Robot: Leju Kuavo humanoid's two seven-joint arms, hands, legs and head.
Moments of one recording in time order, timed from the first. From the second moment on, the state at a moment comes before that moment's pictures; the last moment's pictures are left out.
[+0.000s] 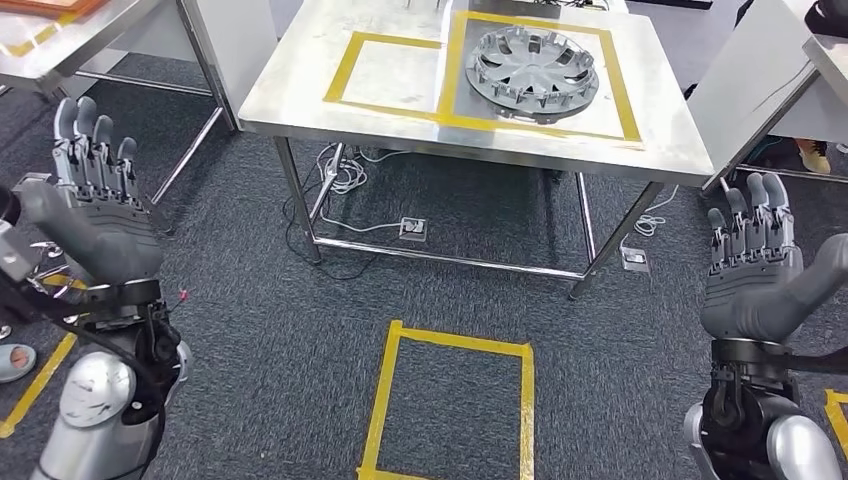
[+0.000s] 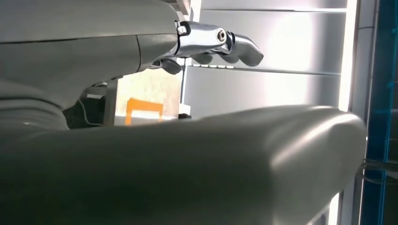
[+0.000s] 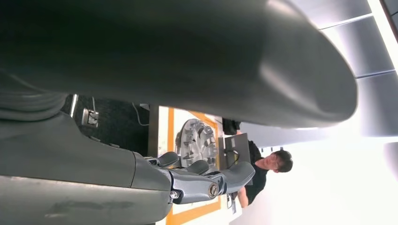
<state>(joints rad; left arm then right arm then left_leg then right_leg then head) -0.29 0.24 -0.49 -1.95 0.06 0.58 -0.15 -0.30 -0.38 0.33 -2.03 -0.50 -0.37 -0.10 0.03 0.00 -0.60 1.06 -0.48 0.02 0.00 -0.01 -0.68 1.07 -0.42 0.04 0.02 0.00</state>
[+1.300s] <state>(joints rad) -0.28 0.24 -0.49 -1.94 0.05 0.58 -0.16 -0.28 -0.39 0.31 -2.03 -0.51 -0.38 -0.09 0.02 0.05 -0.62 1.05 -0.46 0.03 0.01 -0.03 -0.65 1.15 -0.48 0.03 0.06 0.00</state>
